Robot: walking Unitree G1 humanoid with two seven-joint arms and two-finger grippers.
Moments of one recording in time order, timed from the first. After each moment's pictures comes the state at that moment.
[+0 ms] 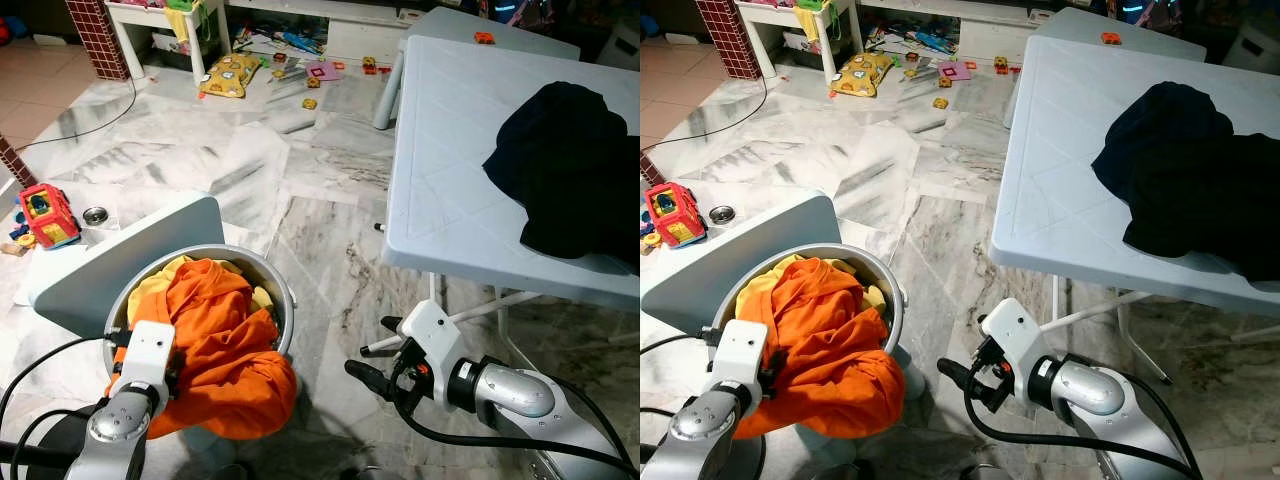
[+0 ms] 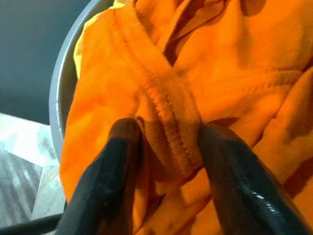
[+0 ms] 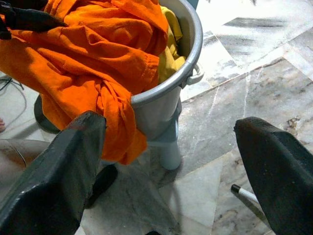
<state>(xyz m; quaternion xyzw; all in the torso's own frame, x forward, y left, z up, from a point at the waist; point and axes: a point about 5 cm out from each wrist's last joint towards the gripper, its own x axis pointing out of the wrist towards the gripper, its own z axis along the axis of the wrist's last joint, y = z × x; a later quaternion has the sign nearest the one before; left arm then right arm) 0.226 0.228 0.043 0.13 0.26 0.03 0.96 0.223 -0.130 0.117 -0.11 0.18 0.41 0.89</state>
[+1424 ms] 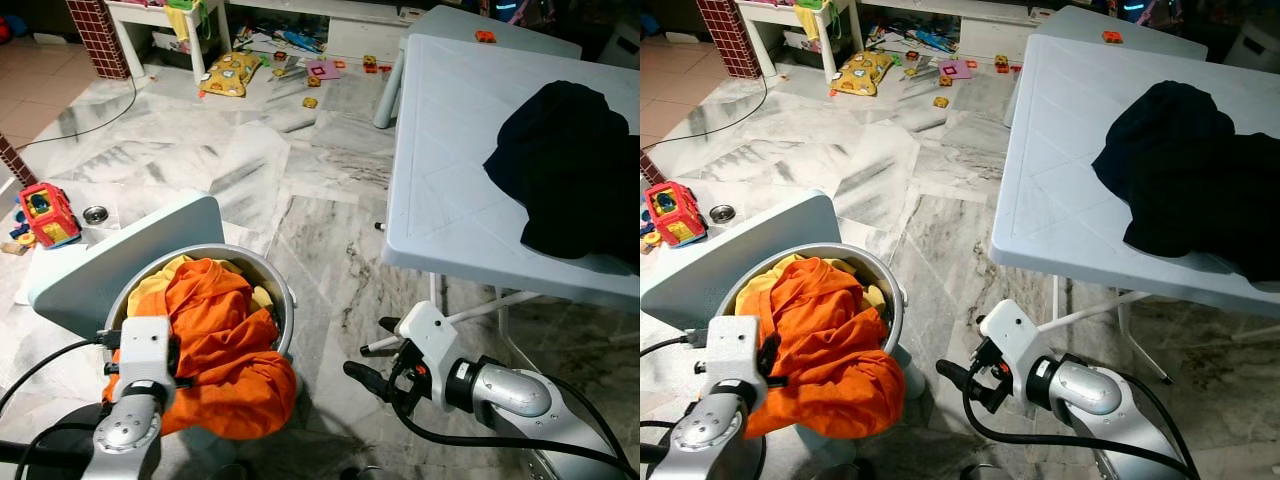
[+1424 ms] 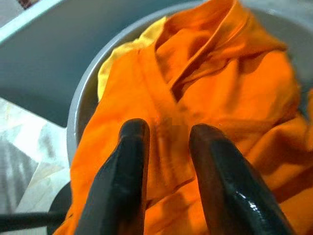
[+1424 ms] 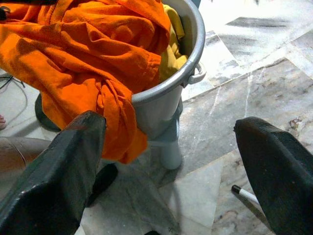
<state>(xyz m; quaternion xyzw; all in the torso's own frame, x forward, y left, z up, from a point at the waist) 0.220 0.211 0.065 0.08 0.21 0.09 0.97 0.224 -0.129 0.114 -0.11 0.18 0.42 0.88</state>
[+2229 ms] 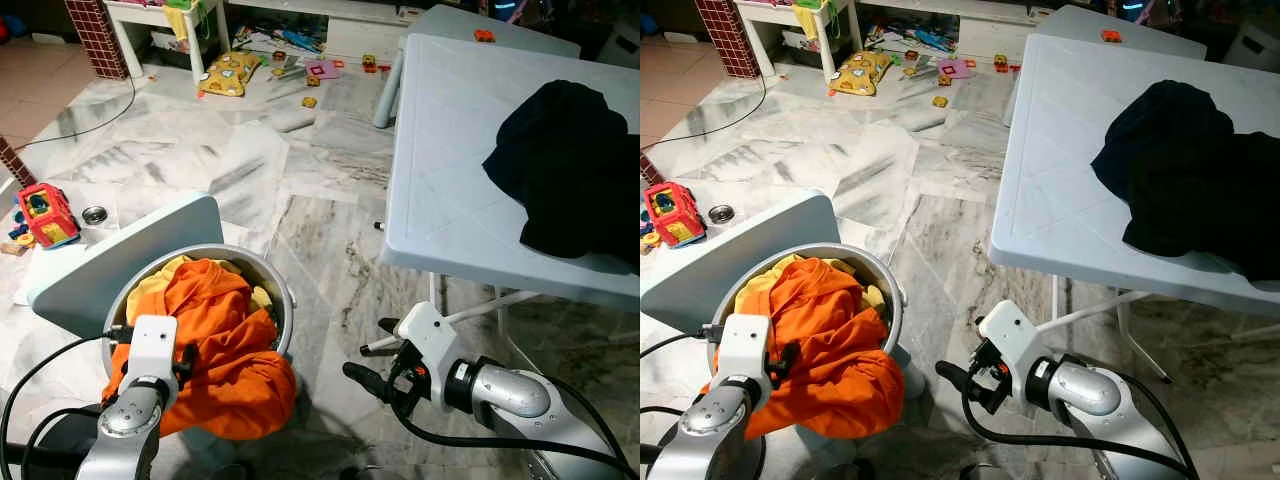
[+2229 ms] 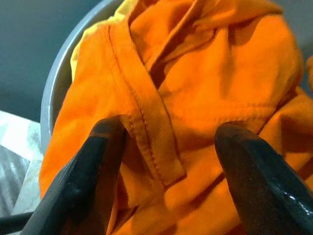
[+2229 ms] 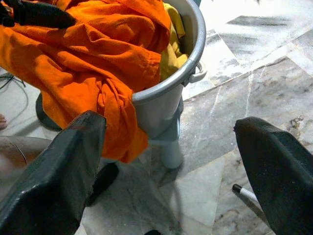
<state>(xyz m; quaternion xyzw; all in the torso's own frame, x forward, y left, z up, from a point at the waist) 0.230 0.215 0.049 0.09 0.26 0.05 0.96 0.224 -0.128 0.114 -0.11 0.18 0.42 0.88</state>
